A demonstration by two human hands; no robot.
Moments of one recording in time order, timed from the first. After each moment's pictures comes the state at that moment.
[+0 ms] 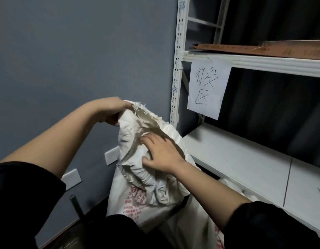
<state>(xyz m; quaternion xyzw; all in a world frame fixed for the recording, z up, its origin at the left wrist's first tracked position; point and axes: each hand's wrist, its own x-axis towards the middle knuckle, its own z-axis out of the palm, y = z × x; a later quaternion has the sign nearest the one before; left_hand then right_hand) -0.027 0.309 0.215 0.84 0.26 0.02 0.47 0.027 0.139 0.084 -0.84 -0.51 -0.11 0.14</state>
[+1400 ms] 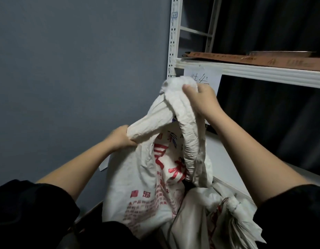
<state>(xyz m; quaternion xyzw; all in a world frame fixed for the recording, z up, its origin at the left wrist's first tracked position) -0.007 0.303 0.125 0.94 0.17 0.11 0.27 0.079 0.066 0.237 -0.82 -0.26 -0.14 0.49</state>
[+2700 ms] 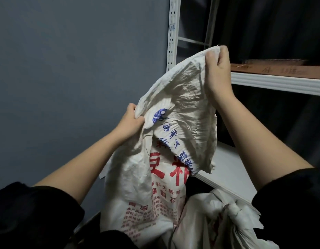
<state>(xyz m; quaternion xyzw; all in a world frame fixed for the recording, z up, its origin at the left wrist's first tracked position) -0.006 0.259 0.193 0.86 0.10 0.27 0.43 0.091 0.060 0.297 -0.62 -0.31 -0.29 0.66</state>
